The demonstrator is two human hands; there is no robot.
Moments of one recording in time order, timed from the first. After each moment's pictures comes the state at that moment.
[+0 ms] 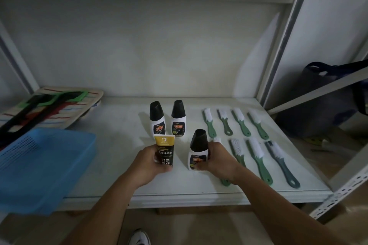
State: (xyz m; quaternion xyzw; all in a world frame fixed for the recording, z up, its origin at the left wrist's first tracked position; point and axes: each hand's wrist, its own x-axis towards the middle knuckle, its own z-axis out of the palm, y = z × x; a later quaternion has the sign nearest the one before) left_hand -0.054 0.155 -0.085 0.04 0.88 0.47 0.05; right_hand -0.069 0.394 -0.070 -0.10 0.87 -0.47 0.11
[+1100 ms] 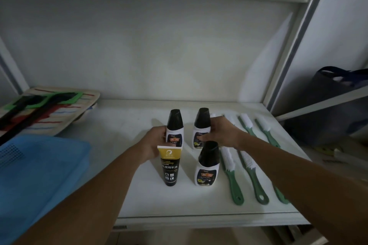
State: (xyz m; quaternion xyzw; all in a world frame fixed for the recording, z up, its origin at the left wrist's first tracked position) left_hand -0.159 0.150 -0.072 0.04 0.74 0.66 0.14; right_hand -0.192 0.399 -0.047 -0.13 0.88 -0.43 0.11
